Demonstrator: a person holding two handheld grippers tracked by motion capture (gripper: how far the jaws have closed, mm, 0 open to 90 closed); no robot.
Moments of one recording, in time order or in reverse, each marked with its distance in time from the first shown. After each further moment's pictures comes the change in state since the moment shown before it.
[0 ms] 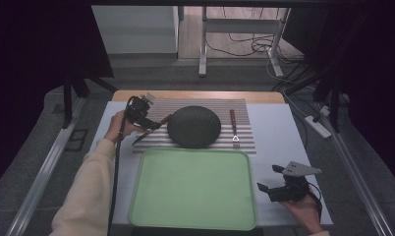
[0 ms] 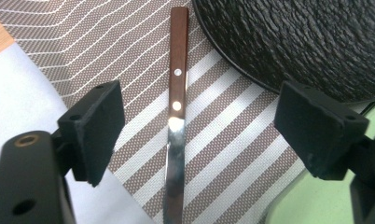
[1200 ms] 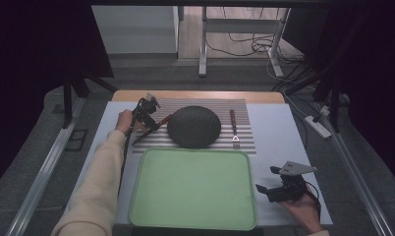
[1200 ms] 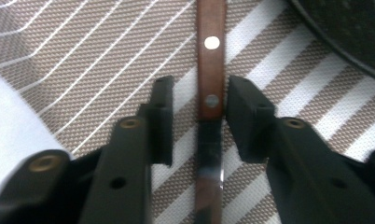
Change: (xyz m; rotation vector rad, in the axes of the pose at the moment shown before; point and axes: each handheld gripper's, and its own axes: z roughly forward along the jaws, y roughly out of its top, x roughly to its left) left arm 0.022 0.017 0.057 0.267 -0.029 0.027; right arm -0.001 -0.002 0.007 0.053 0.021 0.004
